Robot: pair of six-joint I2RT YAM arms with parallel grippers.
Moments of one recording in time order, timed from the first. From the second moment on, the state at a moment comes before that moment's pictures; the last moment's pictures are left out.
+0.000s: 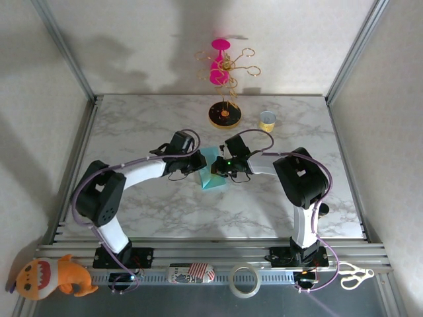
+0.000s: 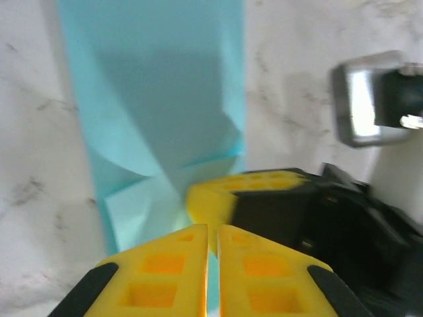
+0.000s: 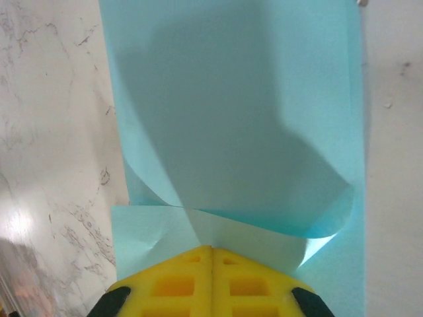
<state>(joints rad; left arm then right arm) -0.54 1.70 1.00 -0.15 0.27 -0.89 0.59 1.96 1.06 -0.06 -0.47 0.69</state>
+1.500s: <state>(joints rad) -0.64 1.78 0.89 -0.09 0.23 -0.97 0.59 1.97 1.09 -0.11 -0.47 0.71</state>
